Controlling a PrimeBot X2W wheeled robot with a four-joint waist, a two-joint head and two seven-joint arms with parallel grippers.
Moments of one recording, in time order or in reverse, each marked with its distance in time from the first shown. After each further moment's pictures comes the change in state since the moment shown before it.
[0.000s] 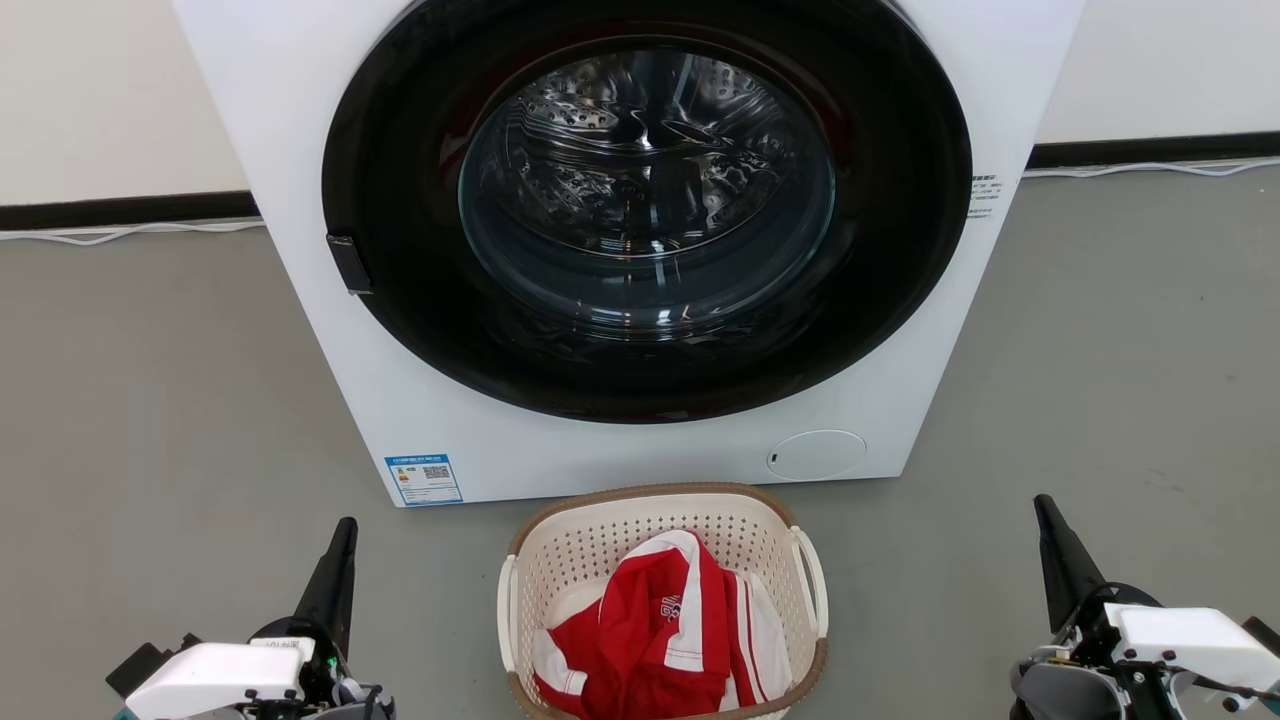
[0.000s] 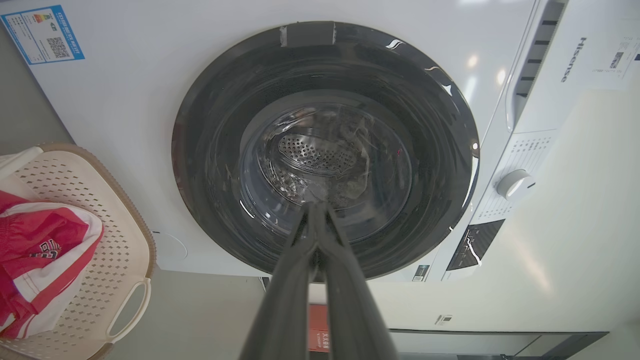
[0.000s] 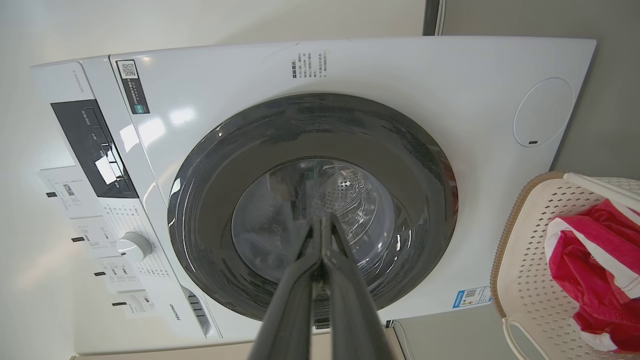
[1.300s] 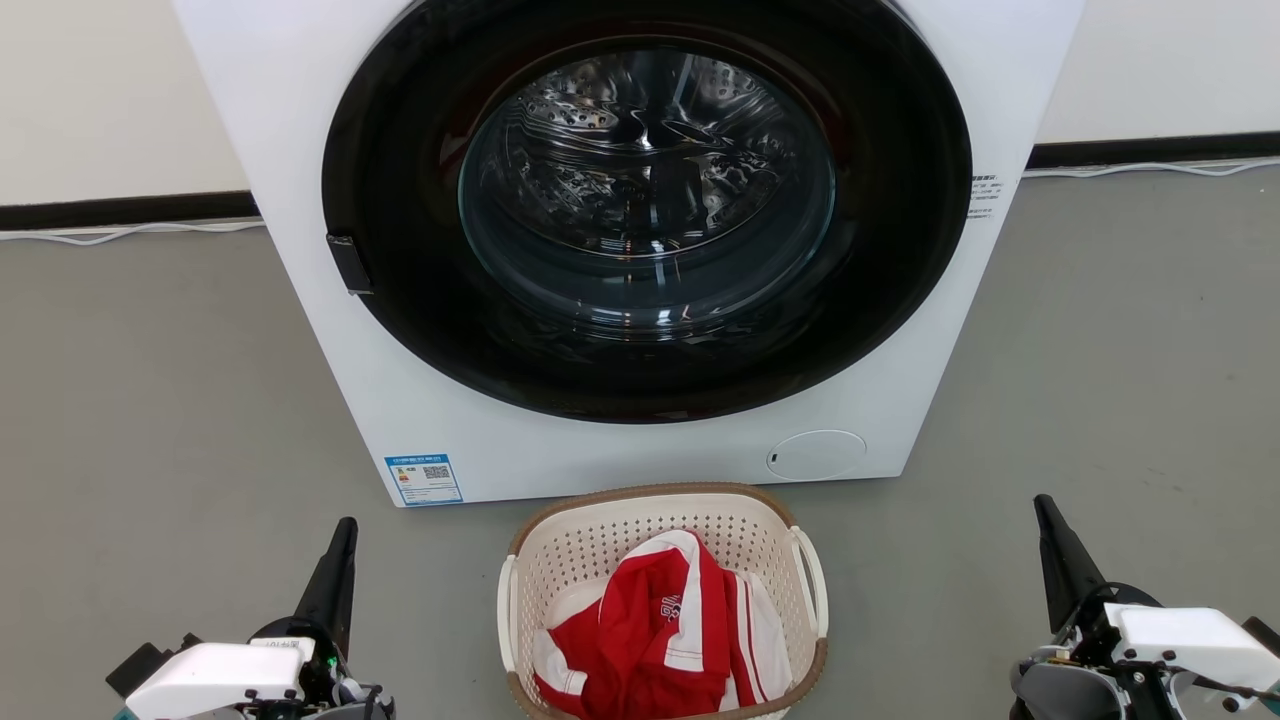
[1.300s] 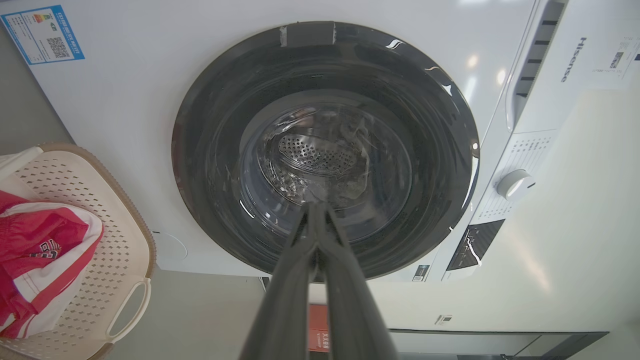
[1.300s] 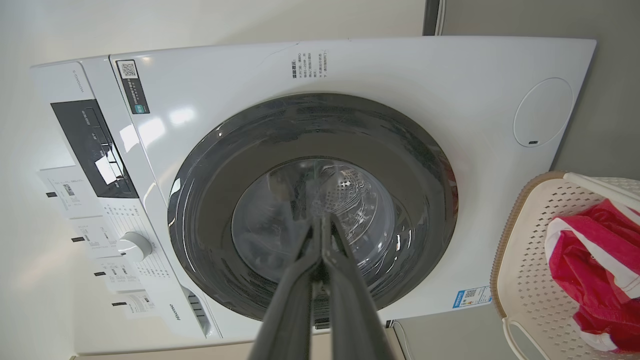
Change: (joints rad) left arm 0.000 0.000 0.000 0.000 0.000 0.000 0.000; right arm 0.000 0.000 0.000 0.000 0.000 0.000 0.000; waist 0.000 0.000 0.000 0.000
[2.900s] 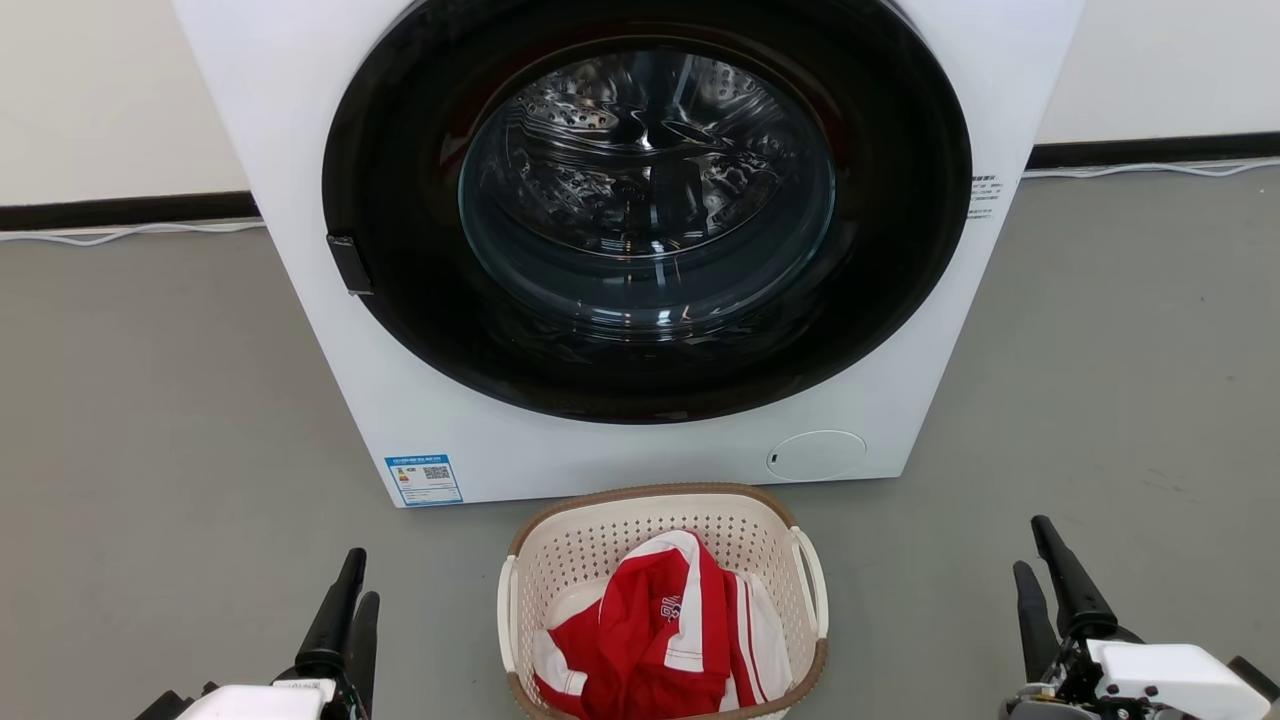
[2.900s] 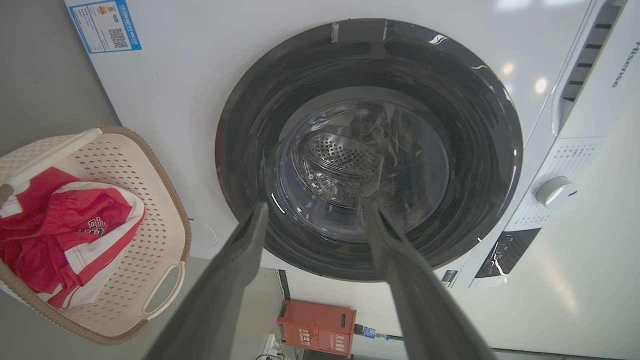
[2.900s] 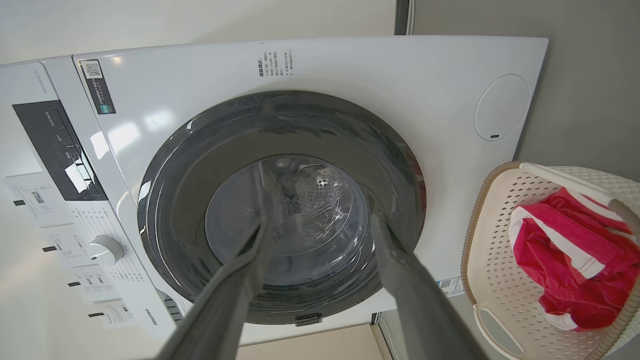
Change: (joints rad) left arm 0.046 -0.009 -0.024 0.046 0.003 0.001 -0.031; right arm 0.047 0.010 0.018 0.019 -0.006 -0.001 -0.019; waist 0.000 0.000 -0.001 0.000
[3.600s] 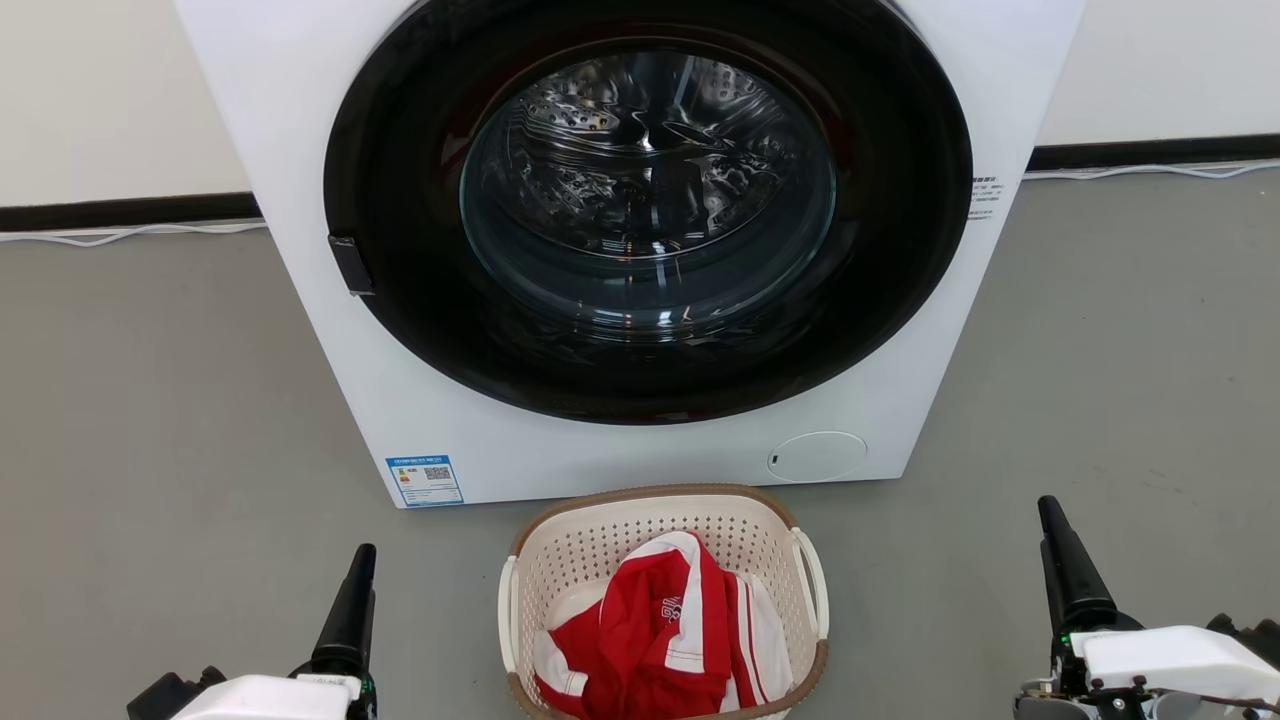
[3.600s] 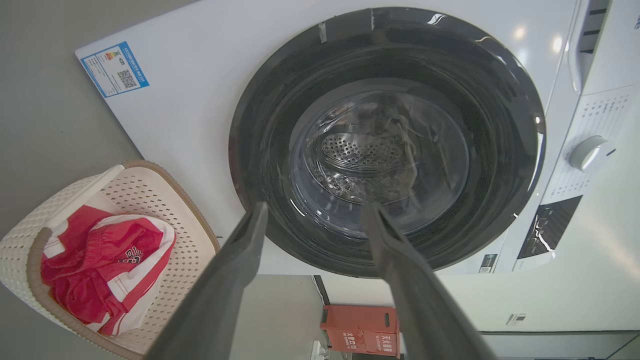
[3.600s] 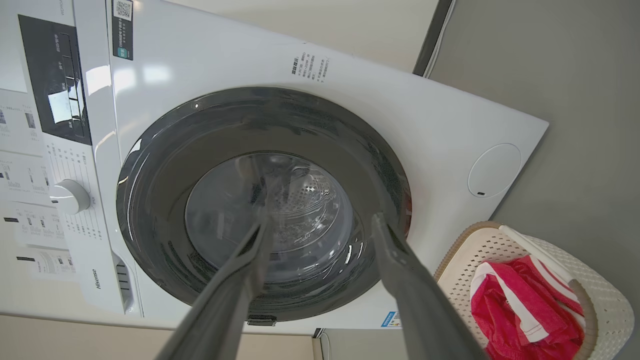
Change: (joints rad) left arm 0.000 0.001 -0.022 -0.015 0.167 0.008 -0.060; right arm 0.004 -0.024 0.019 -0.049 -0.255 0.000 -0.067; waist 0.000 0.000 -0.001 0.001
